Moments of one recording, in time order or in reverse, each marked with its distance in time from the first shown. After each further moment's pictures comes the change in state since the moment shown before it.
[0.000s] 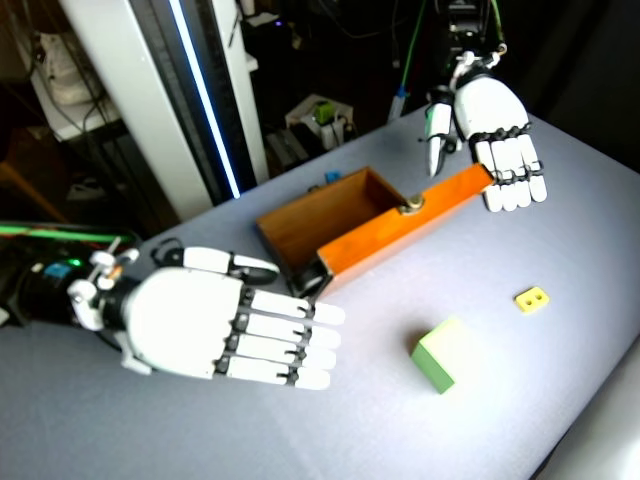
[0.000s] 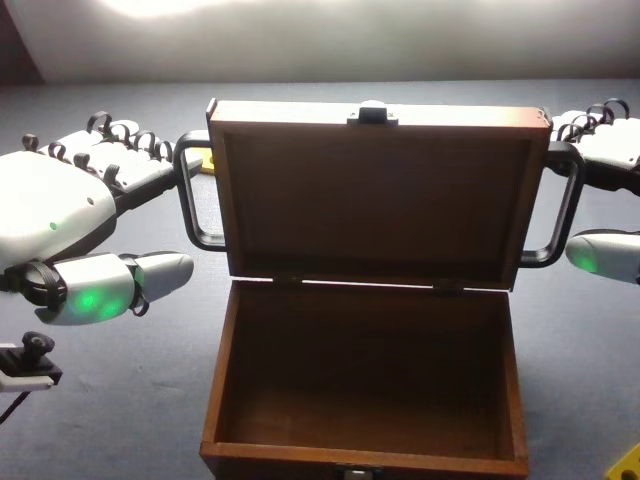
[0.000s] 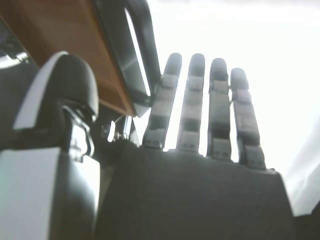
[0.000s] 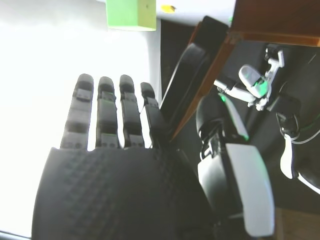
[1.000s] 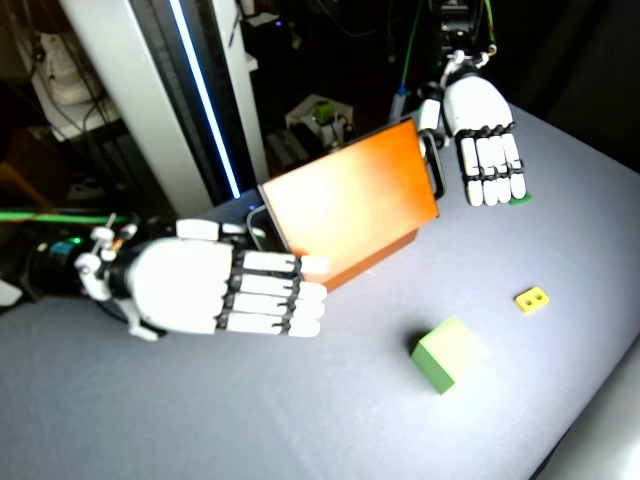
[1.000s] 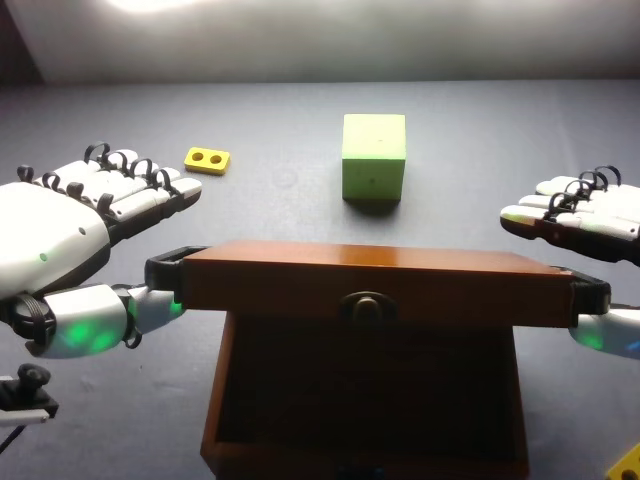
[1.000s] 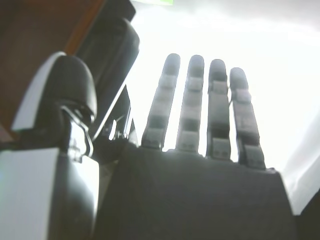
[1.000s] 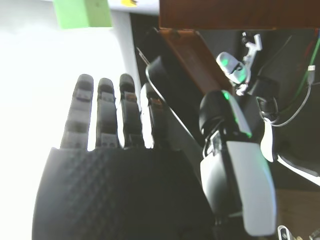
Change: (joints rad) left arm 0.081 0.011 -0.036 0.002 -0.068 -0.048; right arm -0.137 -0.010 -0.072 0.017 0.090 0.007
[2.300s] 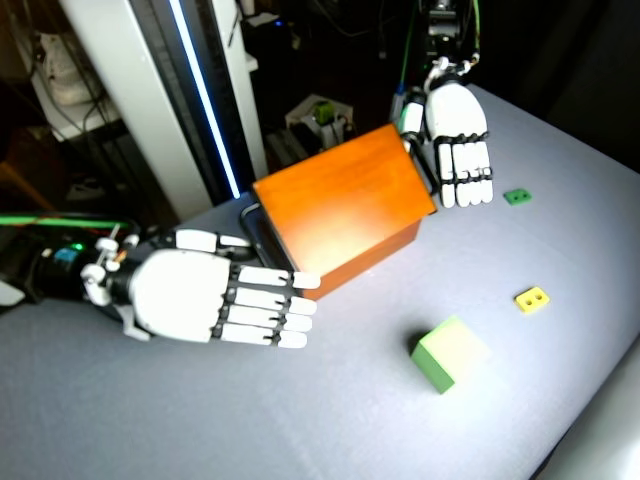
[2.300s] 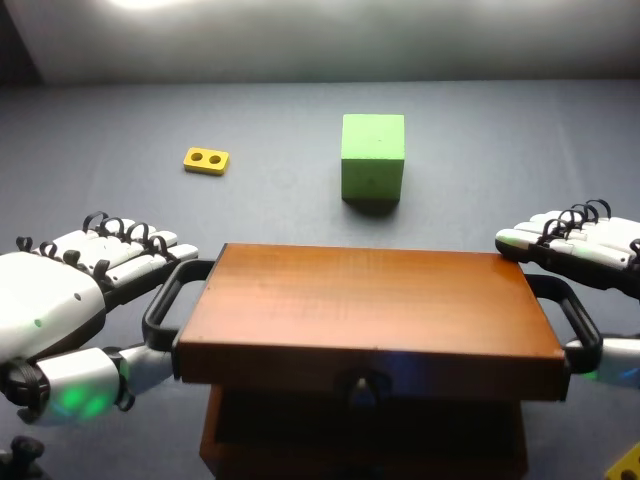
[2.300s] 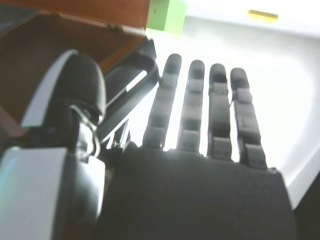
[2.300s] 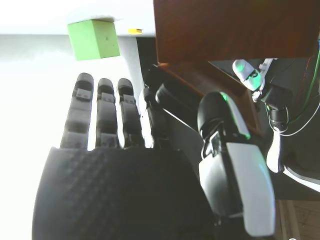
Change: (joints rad) left arm 0.139 -0.007 -0.058 -0.019 -0.056 -0.056; right arm -0.016 -0.013 -0.014 -0.010 -0.043 0.007
